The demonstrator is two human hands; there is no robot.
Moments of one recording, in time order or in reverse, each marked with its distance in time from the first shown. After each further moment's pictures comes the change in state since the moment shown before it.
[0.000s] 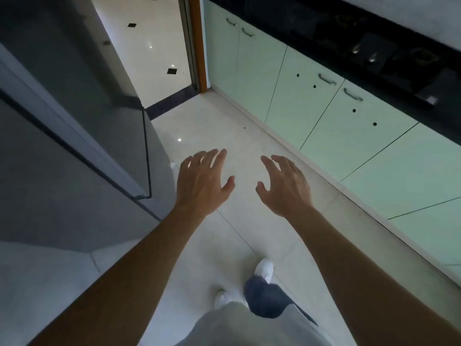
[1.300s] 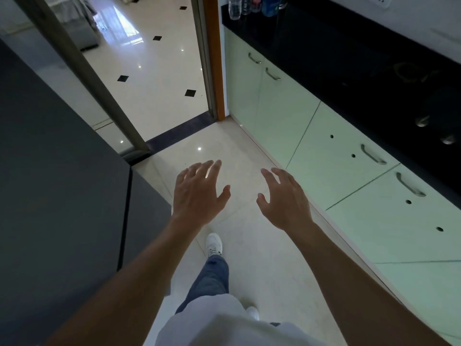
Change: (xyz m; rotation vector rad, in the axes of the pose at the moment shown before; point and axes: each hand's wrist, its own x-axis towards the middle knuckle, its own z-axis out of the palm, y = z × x) left_hand 0.407 -0.059 0.068 -0.019 -0.050 -0.209; right_hand 0.439 0.074 0.021 0.066 -0.099 -0.119
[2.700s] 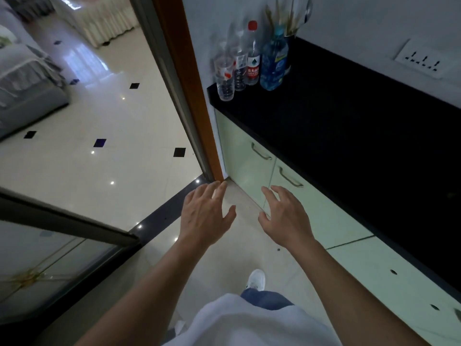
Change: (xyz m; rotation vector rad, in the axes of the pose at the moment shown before) left_hand 0.583 -0.086 0.017 0.012 -0.120 0.134; right_hand 0.570 0.015 -0.033 0.061 -0.046 0.107
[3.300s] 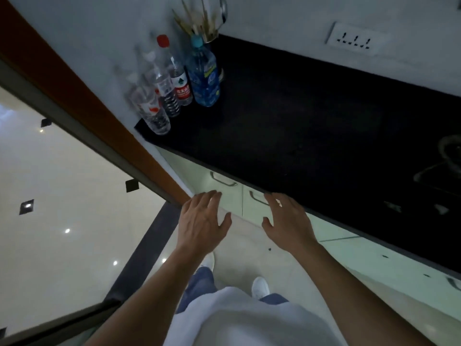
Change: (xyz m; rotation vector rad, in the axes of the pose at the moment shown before) left_hand 0.182 0.023 0.024 -0.046 -0.140 0.309; right_hand 0.101 0.066 -0.009 0.082 -0.025 0.397
